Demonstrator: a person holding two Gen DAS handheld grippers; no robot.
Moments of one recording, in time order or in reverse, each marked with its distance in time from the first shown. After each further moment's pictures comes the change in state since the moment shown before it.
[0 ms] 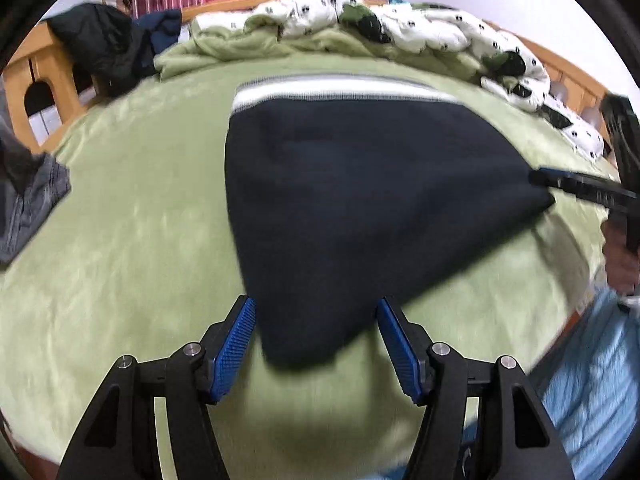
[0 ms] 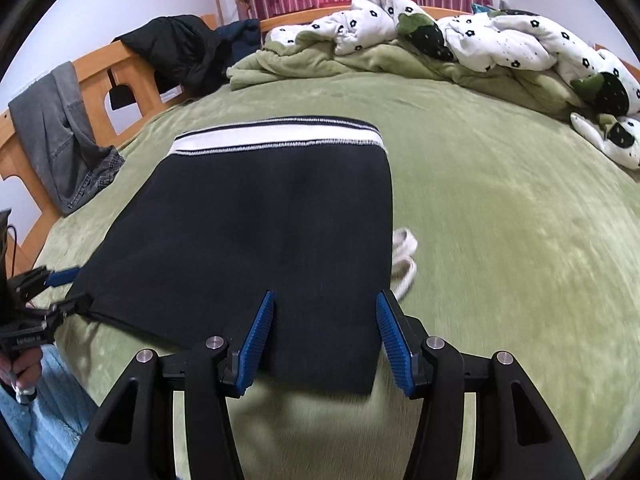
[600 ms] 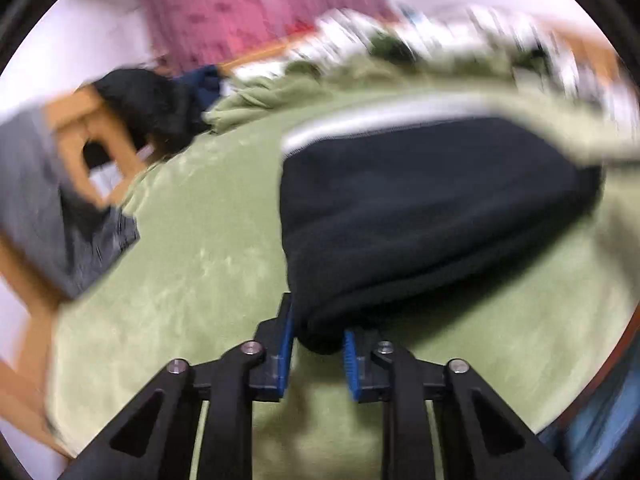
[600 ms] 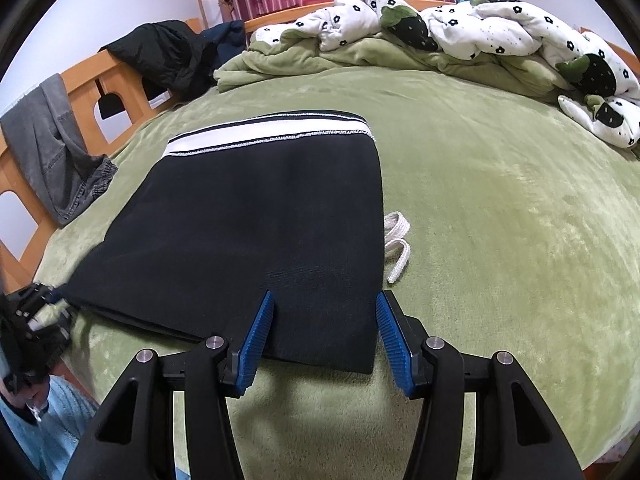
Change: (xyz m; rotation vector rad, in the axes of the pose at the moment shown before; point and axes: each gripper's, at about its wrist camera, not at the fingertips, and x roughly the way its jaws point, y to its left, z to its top) left arm -0.016 -0.010 -0.003 0.013 -0.209 0.254; right arm -0.003 -0.003 -0.004 0.051 0.007 -0.018
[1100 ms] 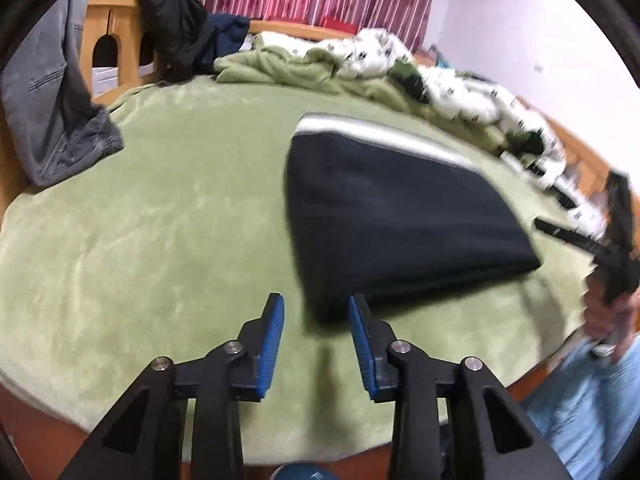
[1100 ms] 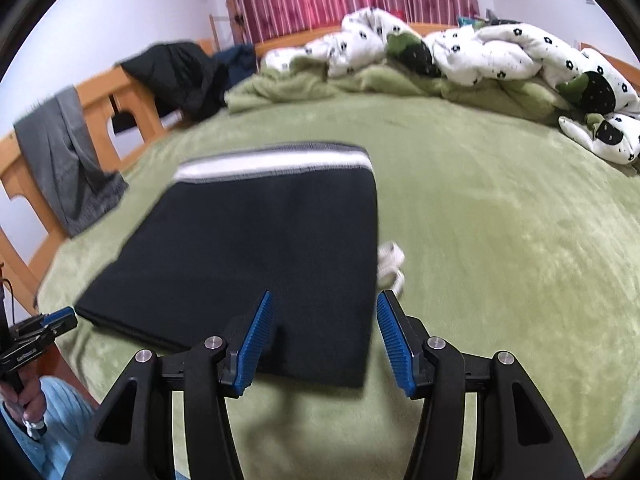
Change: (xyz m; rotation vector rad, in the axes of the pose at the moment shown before) left arm -0.016 0.056 -0.012 -0.283 0.042 -0.266; right arm -0.019 -0.007 0.004 -0.008 -0.116 0.047
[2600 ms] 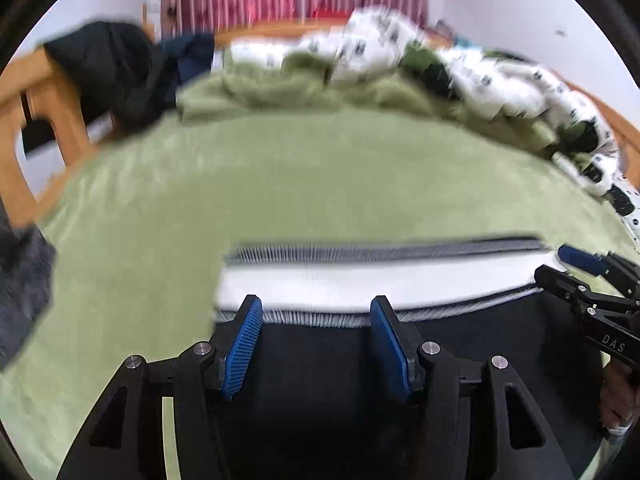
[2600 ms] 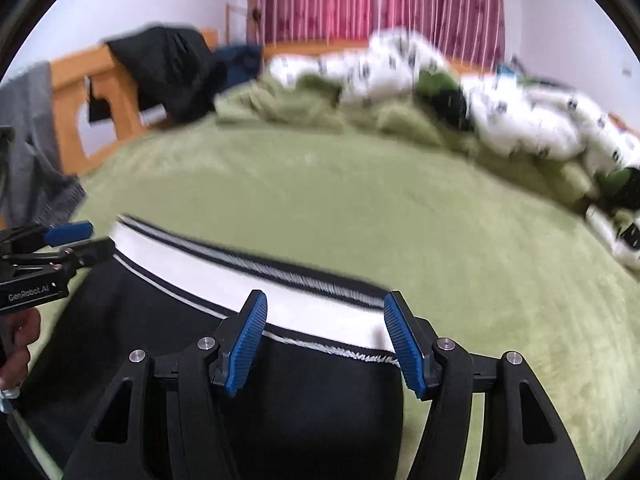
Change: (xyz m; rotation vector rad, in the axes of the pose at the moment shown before) left arm 0.192 -0.067 0.159 0.108 0.087 0.173; right arm 0.134 0.025 0.123 -0.152 0.029 -0.099
